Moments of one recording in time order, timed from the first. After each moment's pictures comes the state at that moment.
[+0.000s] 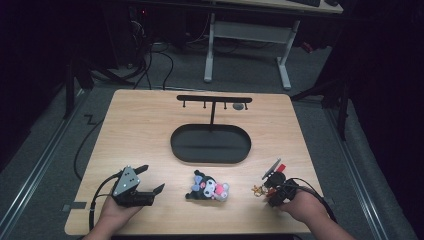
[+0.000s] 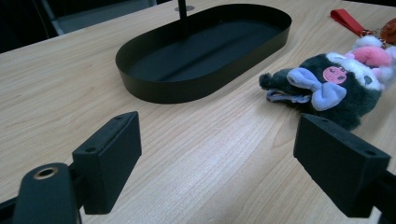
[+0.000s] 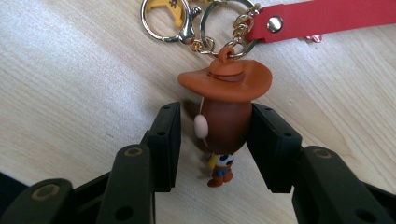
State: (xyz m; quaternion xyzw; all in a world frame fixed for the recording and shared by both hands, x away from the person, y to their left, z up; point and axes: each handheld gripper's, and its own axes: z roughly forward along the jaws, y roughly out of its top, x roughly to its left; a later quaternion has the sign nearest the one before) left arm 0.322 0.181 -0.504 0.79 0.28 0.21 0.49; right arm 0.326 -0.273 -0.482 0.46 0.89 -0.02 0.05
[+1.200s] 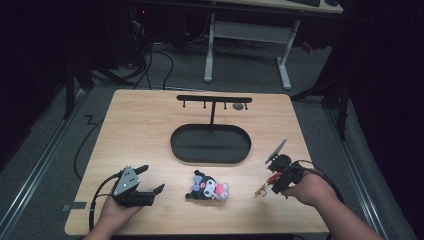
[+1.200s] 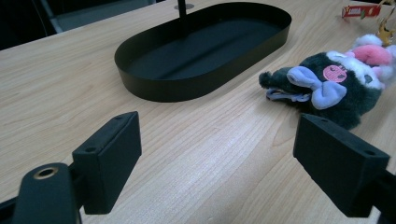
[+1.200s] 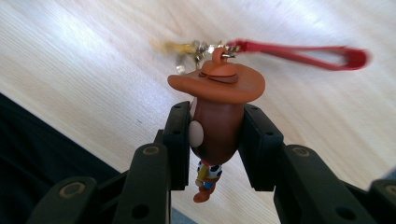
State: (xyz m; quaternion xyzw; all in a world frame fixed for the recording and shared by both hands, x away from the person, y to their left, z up) left arm 0.323 0.181 -0.505 0.80 0.28 0.21 0.49; right arm 0.348 -0.275 -0.415 0.45 0.89 0.00 0.01
